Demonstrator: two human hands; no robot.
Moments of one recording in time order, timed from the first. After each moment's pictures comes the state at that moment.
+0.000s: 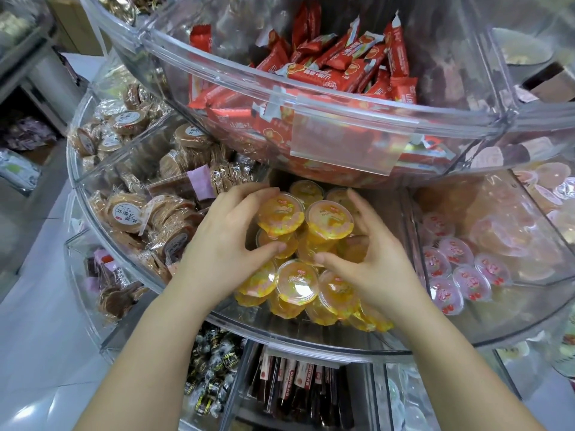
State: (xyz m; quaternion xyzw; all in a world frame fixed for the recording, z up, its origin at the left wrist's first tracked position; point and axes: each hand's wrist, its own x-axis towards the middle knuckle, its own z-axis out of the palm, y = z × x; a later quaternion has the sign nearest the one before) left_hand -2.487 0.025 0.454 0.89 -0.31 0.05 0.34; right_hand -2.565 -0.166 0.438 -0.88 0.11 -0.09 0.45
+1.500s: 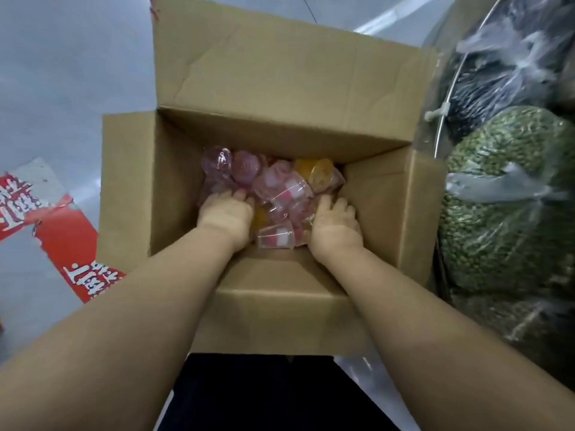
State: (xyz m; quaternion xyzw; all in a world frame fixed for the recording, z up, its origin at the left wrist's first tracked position) left_hand -2.812 0.261 -0.339 0.88 0.24 -0.38 0.14; right_hand -2.713 0.133 -0.328 -0.89 -0.27 0.36 -0.12
